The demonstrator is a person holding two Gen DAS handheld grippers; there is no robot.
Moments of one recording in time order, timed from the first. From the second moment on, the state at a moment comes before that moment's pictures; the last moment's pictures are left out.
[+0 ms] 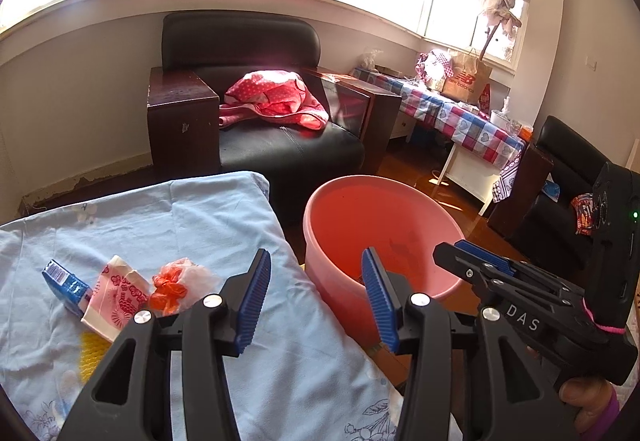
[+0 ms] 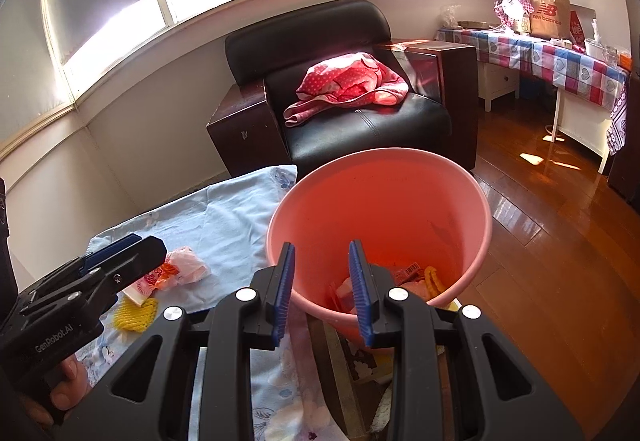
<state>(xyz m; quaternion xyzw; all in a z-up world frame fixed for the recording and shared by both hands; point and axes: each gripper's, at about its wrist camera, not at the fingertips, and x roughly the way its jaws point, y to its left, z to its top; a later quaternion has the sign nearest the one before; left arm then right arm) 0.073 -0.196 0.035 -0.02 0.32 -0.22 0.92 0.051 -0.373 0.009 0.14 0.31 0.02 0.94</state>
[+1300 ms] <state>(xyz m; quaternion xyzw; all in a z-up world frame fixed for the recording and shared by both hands) 0.044 -0.019 -0.030 -0.07 0.38 -0.05 0.92 0.049 -0.258 -0.007 0.08 0.35 0.14 0.92</state>
